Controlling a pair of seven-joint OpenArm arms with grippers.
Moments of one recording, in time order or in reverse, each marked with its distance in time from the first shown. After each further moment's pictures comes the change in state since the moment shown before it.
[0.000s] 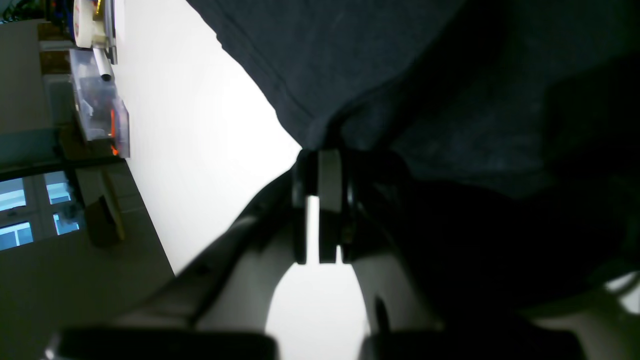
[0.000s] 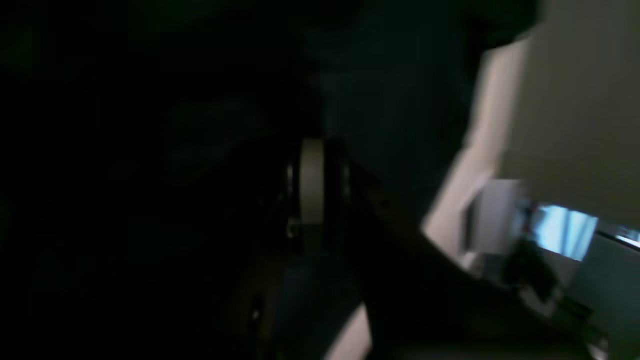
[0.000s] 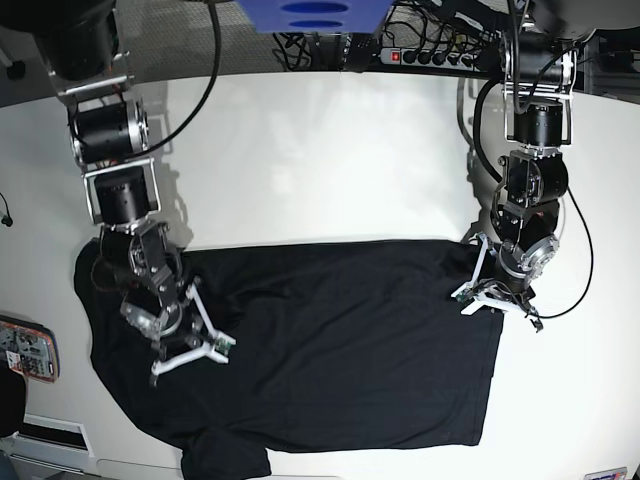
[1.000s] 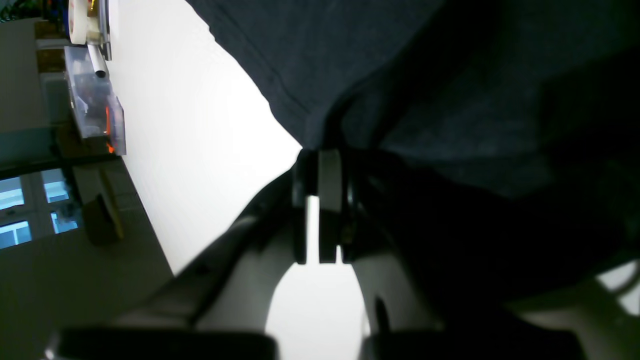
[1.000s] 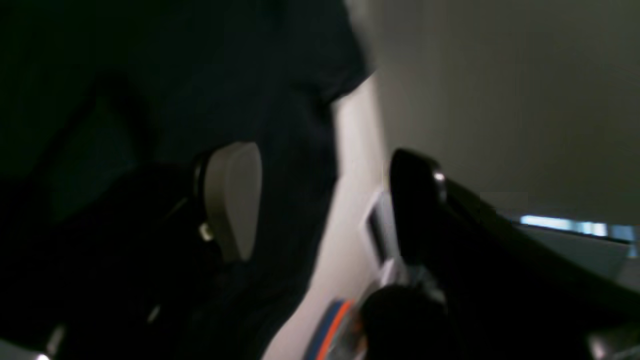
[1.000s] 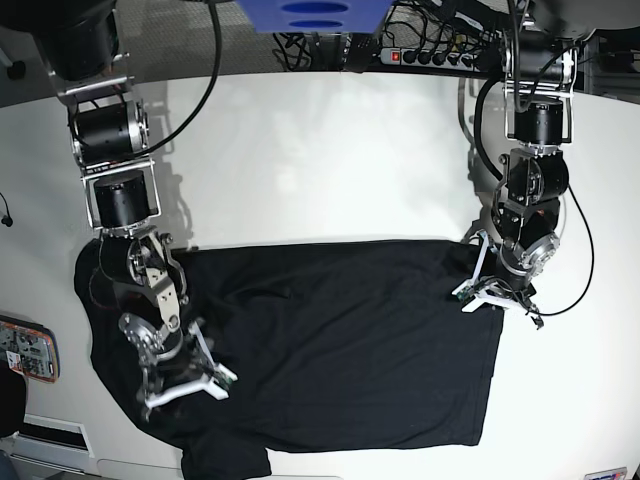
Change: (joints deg) left arm 0.1 -0.2 -0.2 -0.1 0.0 -0.2 0.5; right arm -0.9 -0.6 0.4 11.7 0.0 -7.9 -2.4
